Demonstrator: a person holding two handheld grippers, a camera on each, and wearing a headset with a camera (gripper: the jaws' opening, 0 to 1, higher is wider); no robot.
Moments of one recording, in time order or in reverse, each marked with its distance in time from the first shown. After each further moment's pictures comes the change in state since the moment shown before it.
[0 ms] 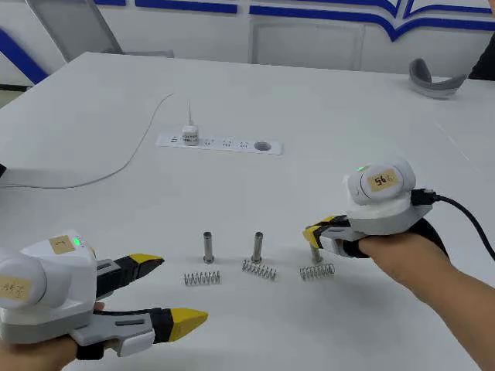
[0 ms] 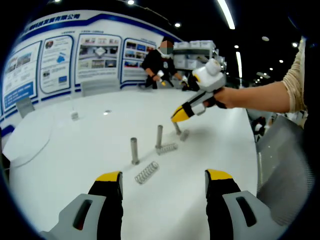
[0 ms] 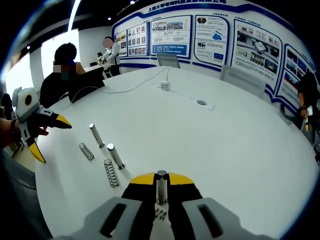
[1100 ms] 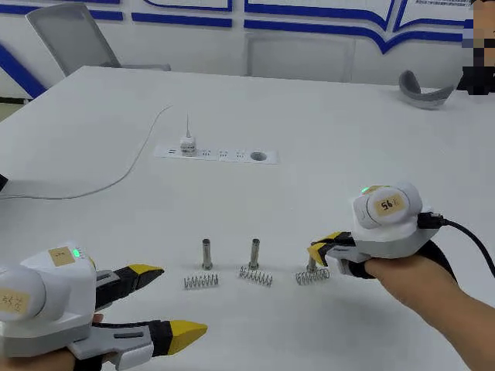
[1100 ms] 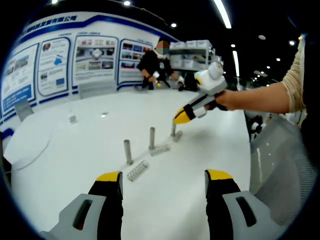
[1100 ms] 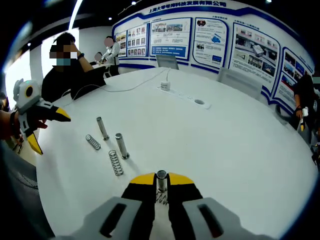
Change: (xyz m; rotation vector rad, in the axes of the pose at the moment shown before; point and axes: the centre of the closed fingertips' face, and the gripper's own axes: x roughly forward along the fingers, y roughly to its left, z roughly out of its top) left arm -0.013 -0.016 0.005 0.019 0.000 -0.020; right arm -0.021 0.006 -0.012 -0.014 -0.006 -0.029
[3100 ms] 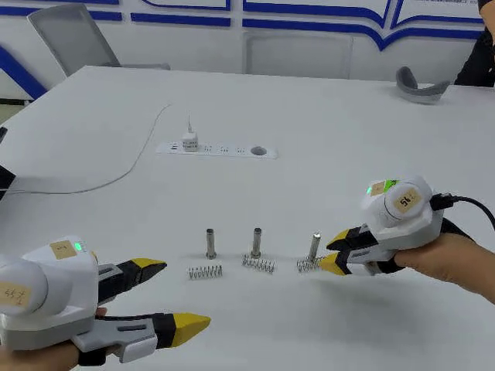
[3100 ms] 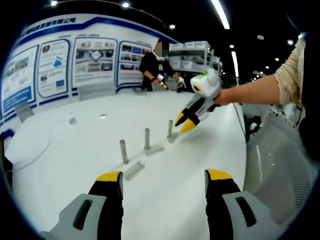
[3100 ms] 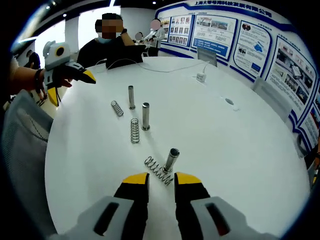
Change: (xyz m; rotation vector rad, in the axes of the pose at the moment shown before) left arm -0.009 -0.013 0.000 0.004 -0.014 -0.001; right arm -0.008 0.010 -0.032 -0.290 0.103 0.241
